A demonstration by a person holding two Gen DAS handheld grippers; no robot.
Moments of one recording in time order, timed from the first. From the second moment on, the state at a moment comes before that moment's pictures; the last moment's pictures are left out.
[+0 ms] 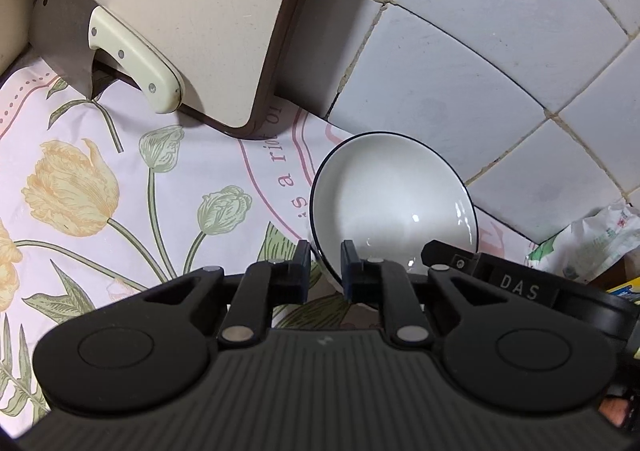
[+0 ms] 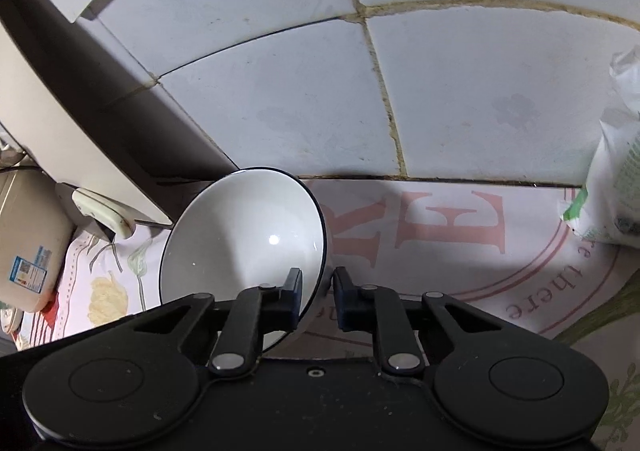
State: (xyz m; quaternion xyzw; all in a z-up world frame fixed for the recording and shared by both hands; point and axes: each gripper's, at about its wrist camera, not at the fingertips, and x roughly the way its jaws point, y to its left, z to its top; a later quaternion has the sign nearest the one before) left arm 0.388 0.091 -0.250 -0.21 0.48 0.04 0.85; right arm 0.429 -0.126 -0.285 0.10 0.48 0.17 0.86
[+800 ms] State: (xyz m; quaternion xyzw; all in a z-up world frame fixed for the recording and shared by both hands) left arm 0.284 0.047 -0.151 -0.15 0.47 0.02 0.87; right arm 0.312 -0.163 -0.196 0.14 0.47 0.14 0.86
